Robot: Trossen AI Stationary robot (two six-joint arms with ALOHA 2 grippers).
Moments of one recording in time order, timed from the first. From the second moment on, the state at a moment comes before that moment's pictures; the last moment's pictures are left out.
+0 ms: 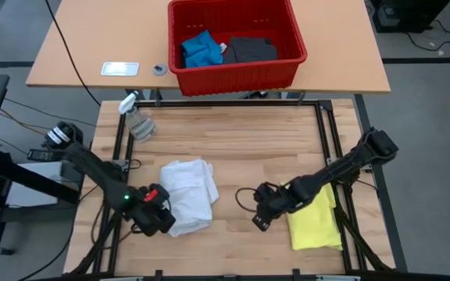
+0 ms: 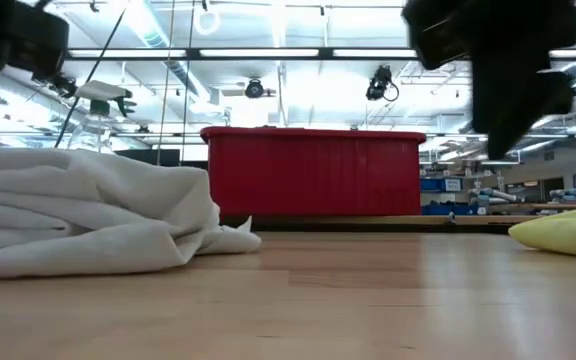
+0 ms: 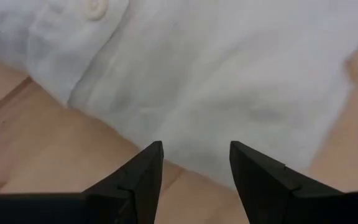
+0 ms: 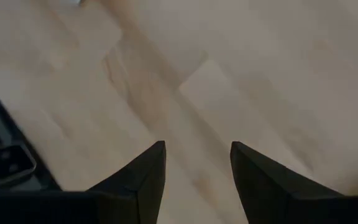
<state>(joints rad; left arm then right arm) -0.74 1.34 0.81 -0.77 -0.33 -1.55 0.45 1.63 1.12 -0.66 0.06 1.22</state>
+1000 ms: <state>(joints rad) -0.59 1.50 0.81 -0.39 -0.30 -1.29 0.76 1.63 1.09 -1.09 -0.25 1.29</state>
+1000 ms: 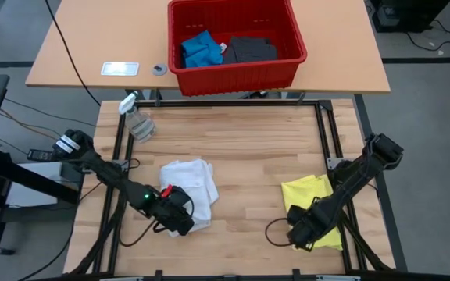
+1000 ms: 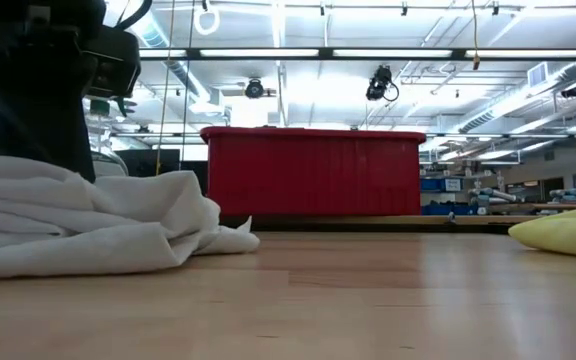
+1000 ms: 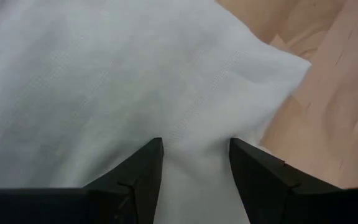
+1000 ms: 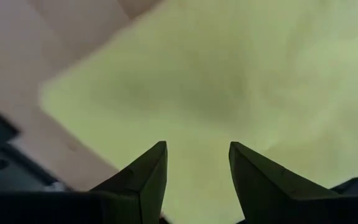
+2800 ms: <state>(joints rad) -0.59 1.50 0.81 -0.39 -0.31 -1.29 0.41 1.63 1.47 -0.63 0.24 0.89</state>
